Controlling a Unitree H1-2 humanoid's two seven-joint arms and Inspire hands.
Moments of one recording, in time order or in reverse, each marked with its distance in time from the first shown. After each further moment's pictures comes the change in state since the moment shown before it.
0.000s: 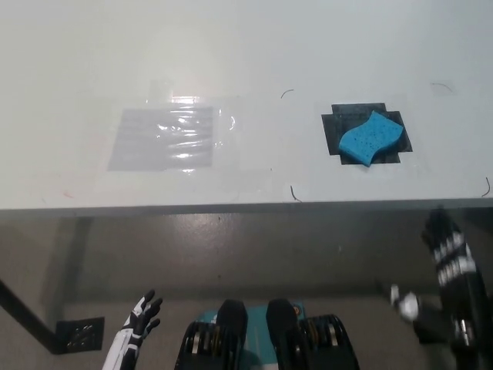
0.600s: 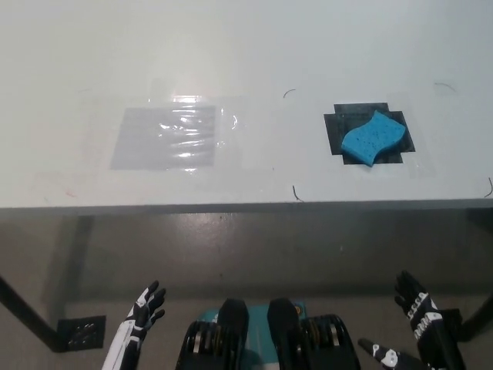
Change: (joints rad) left_arm -0.018 -0.002 -0.005 -0.003 -0.025 -0.005 -0.020; right_arm -0.066 -0.013 0.001 0.373 0.012 -0.078 0.099
